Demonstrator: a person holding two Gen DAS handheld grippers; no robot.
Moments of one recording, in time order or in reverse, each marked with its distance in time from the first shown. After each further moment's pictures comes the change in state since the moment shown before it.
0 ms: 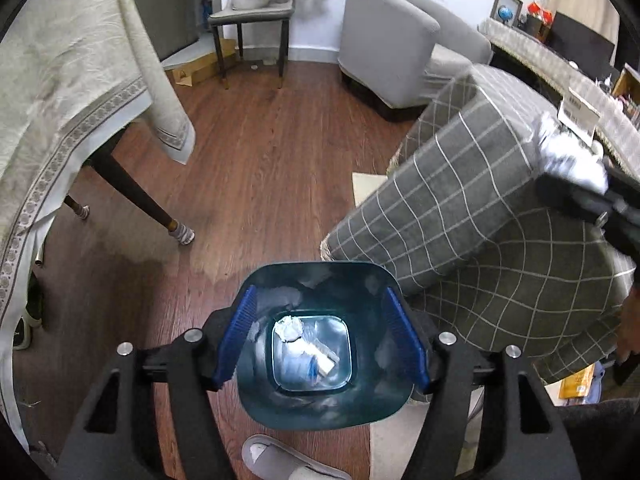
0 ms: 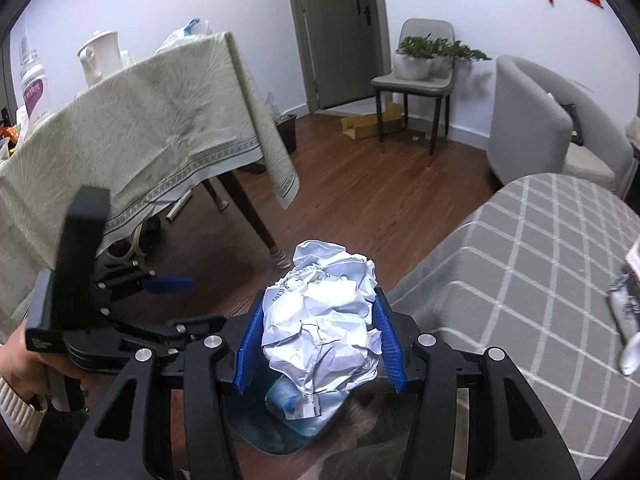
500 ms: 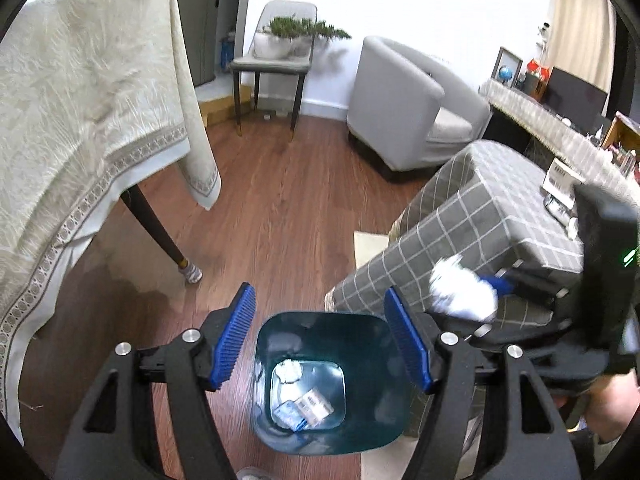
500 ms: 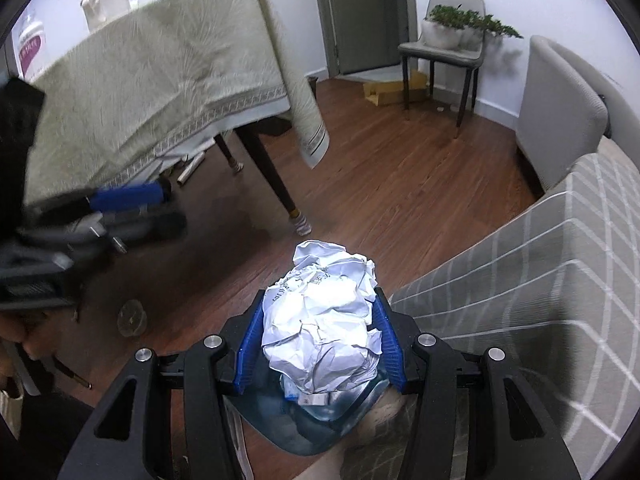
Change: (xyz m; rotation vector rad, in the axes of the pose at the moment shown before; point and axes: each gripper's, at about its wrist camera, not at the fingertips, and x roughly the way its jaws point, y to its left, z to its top) left arm -0.056 0.030 0.006 -0.074 -0.212 -0.031; right arm 0.058 0.036 -0.012 -0.044 0.136 0.041
